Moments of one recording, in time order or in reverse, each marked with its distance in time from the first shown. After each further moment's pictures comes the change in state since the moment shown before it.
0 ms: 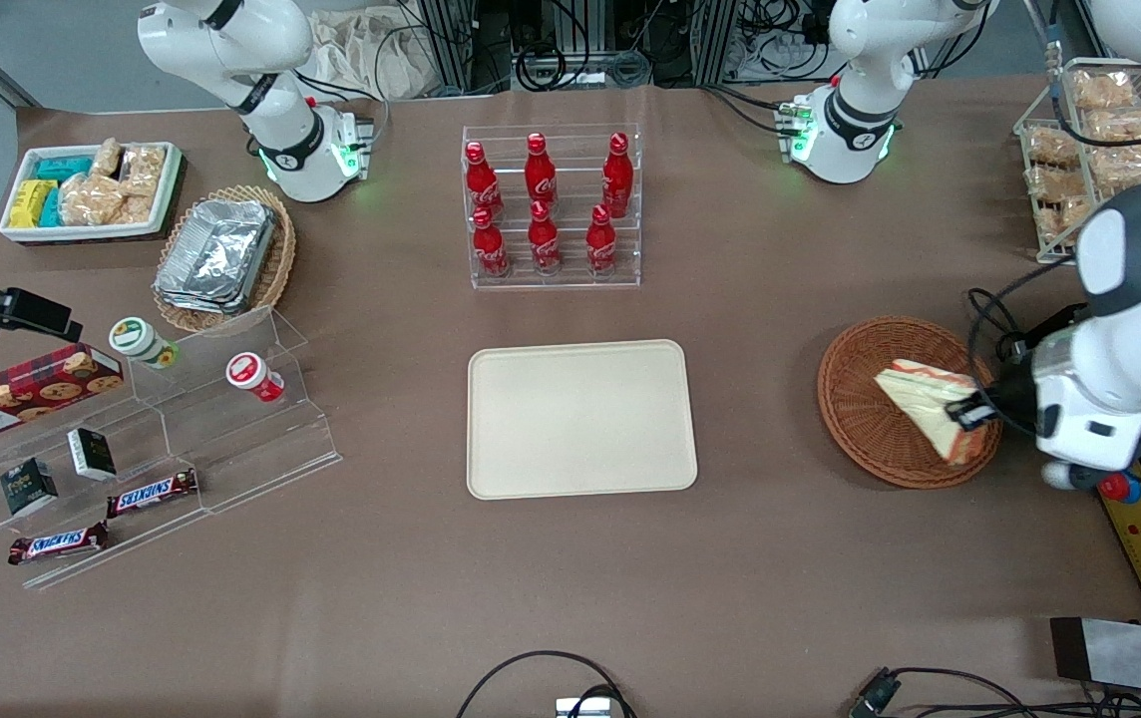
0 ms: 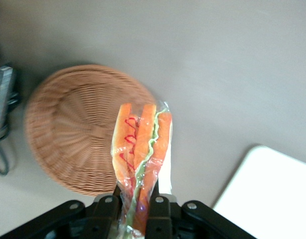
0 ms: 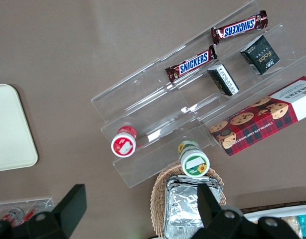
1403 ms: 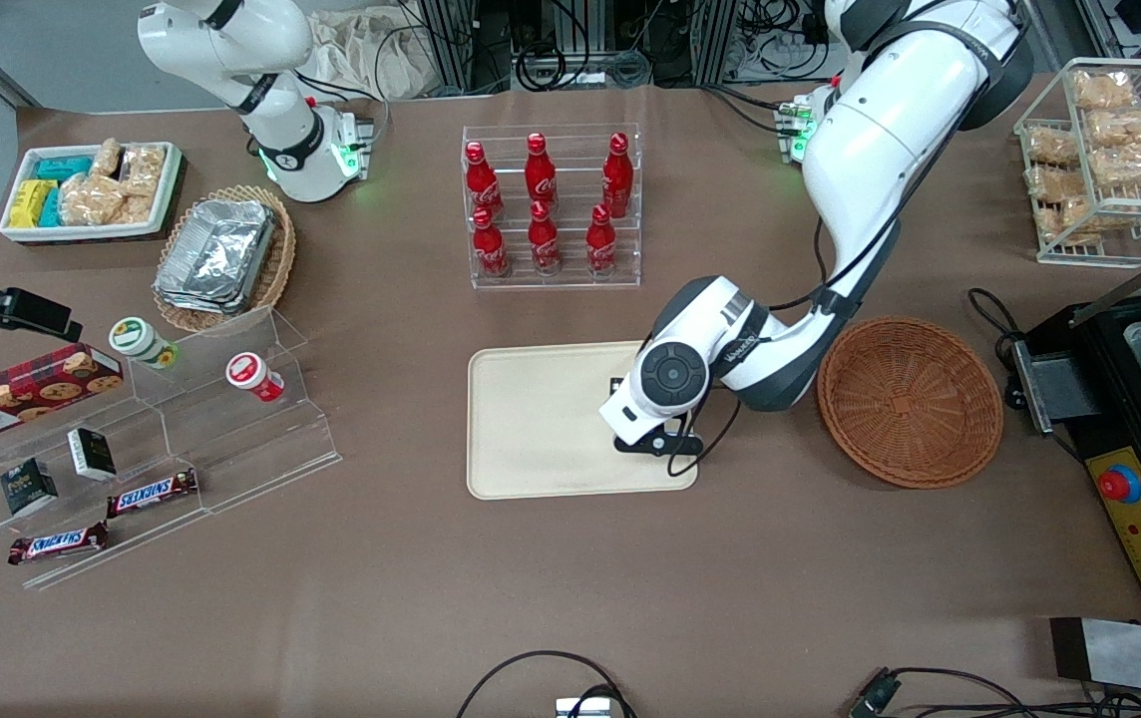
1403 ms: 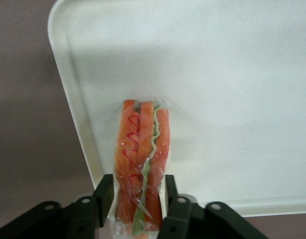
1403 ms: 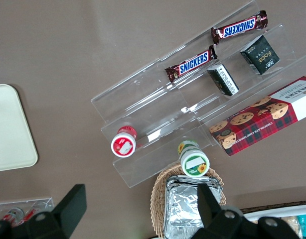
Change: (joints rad) arm -0.508 0.436 -0.012 0.054 0.138 0.216 -0.108
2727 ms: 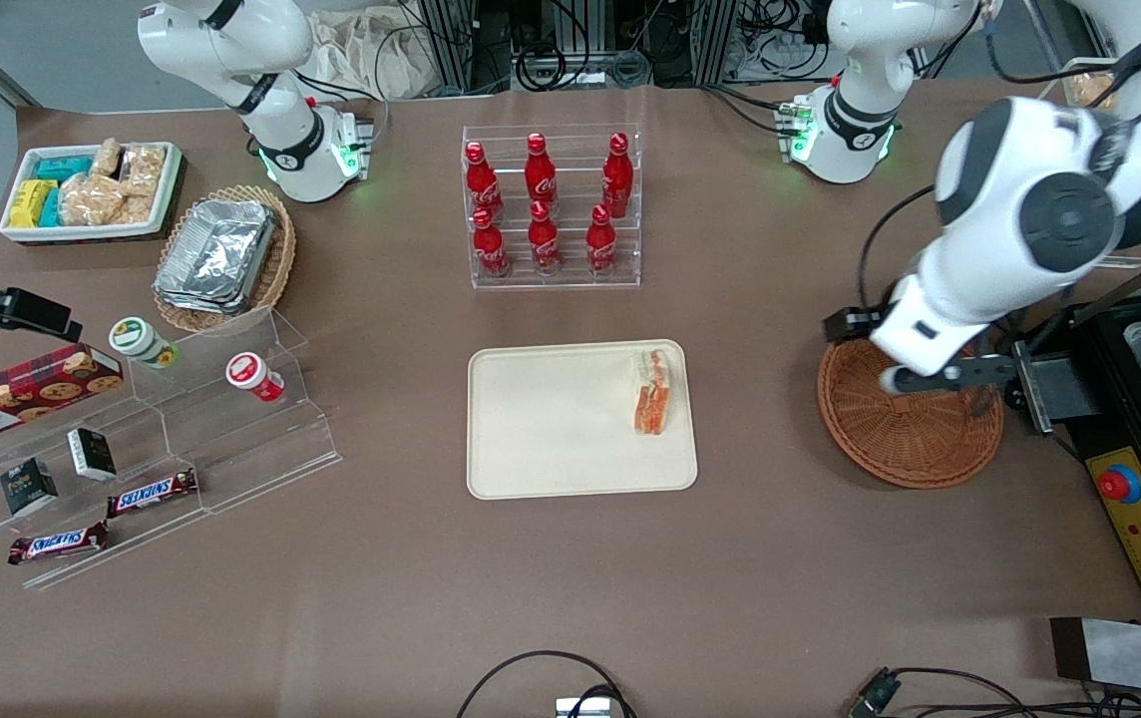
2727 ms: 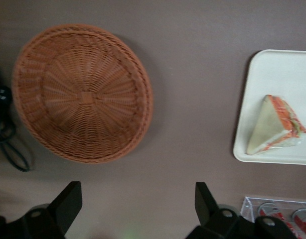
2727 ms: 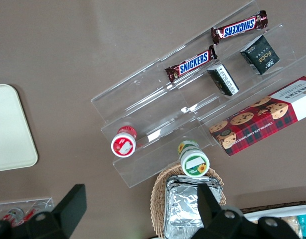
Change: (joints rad) arm 0.487 -0.699 0.010 -0.344 -0.186 -0.233 0.360
